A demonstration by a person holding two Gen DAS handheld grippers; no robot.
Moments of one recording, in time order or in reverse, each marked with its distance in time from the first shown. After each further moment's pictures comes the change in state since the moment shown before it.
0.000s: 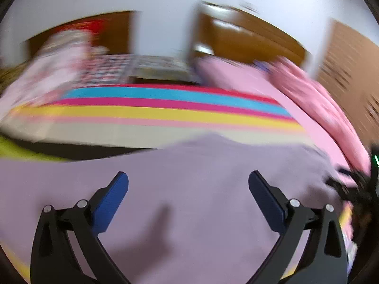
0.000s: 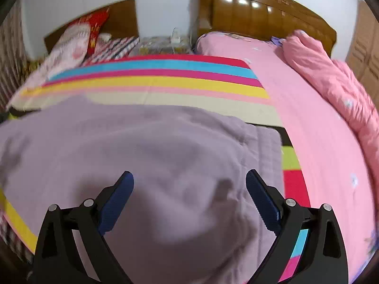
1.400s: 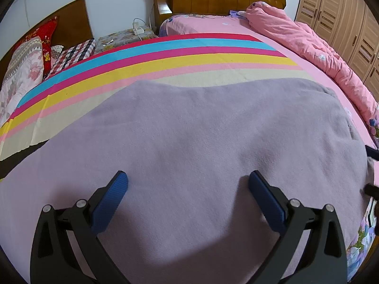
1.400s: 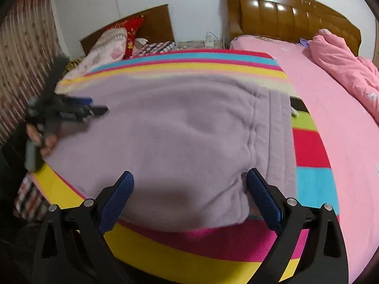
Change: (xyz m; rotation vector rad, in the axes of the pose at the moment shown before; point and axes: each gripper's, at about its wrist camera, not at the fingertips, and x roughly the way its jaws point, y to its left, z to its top) left arm 0.105 -0.064 -0.022 0.186 0.193 0.039; right arm -0.044 -0.034 -0.088 -0.085 -0.067 0.219
